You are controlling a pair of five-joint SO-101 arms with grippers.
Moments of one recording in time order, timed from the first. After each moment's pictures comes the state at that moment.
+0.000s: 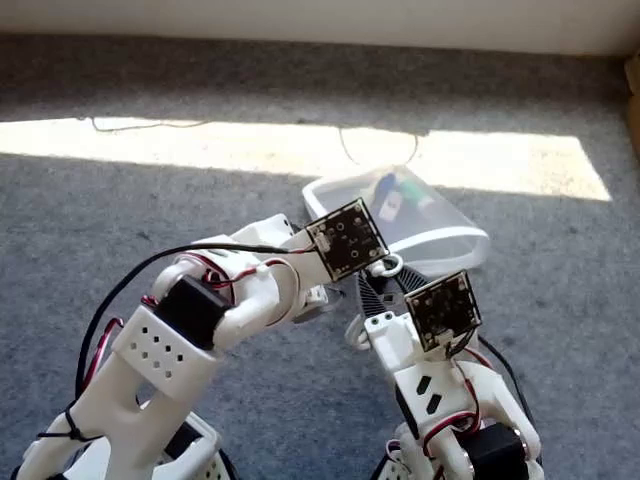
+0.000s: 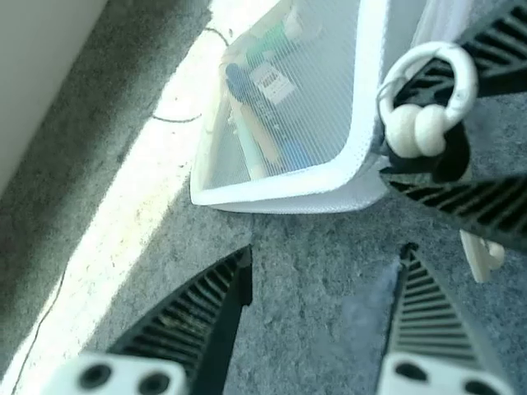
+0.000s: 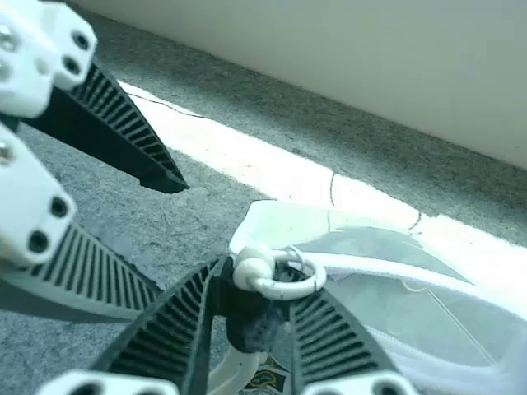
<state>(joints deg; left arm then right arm) 29.8 -44.1 35.1 64.5 -25.8 -23.6 -102.2 66.9 61.3 10.6</state>
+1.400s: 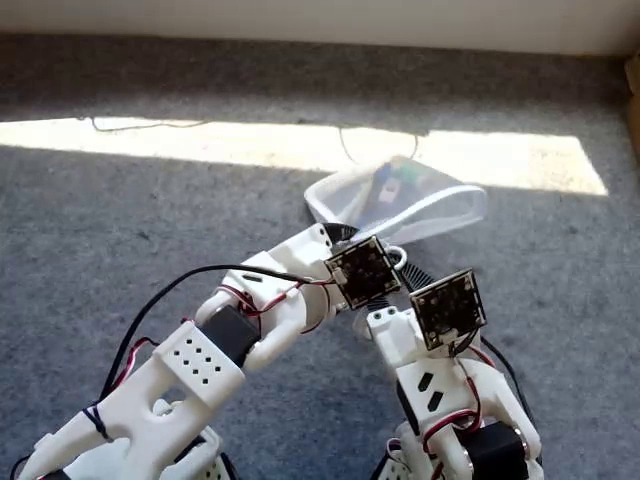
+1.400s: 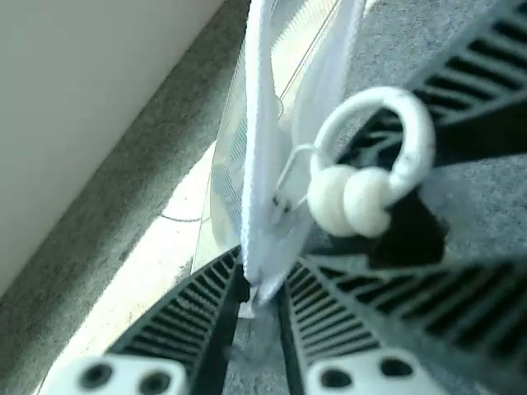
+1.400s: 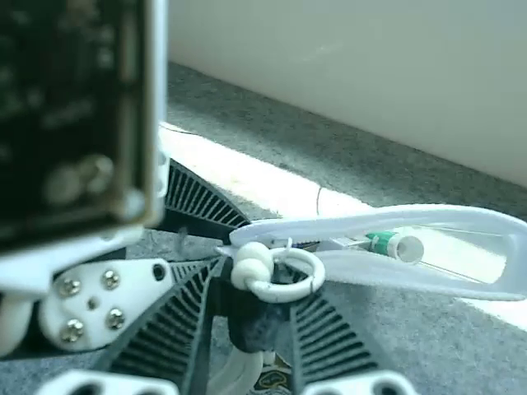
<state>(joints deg) 34.5 -44.0 58.0 25.1 -23.2 -21.4 -101.6 66.9 58.0 10.6</state>
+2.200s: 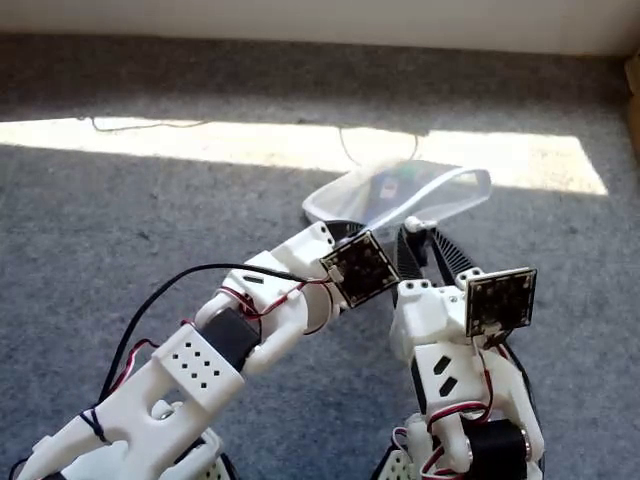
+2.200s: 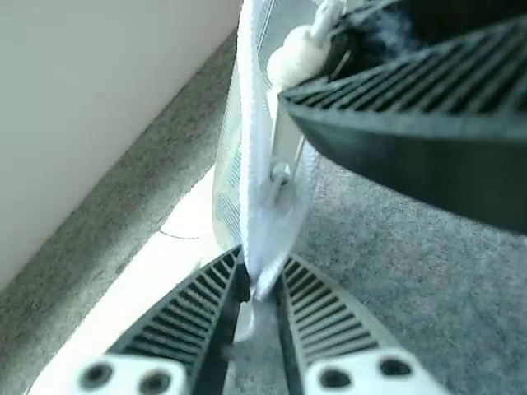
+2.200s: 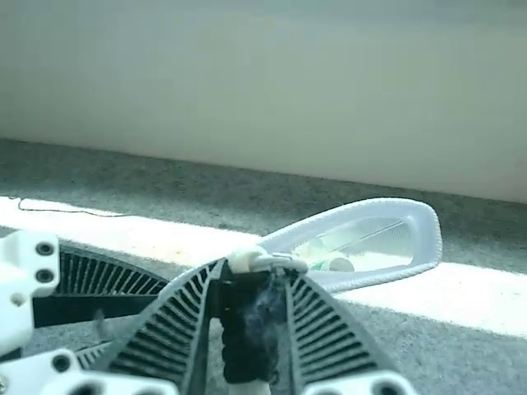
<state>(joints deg) 32.8 -44.1 57.8 24.0 -18.9 -9.8 -101.4 67.0 47.9 3.3</state>
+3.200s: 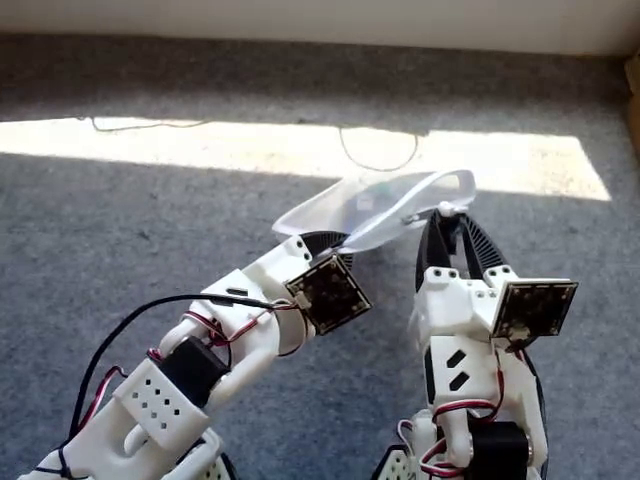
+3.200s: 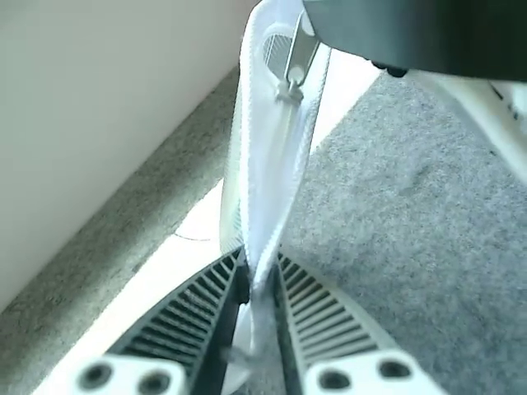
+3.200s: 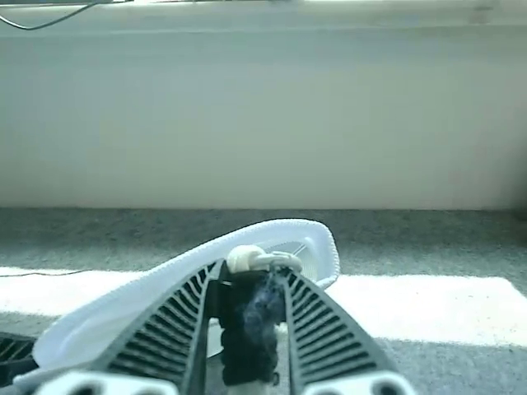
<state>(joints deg) 32.5 -61.1 61.3 34.0 -18.9 -2.0 -101.5 67.0 44.0 -0.3</state>
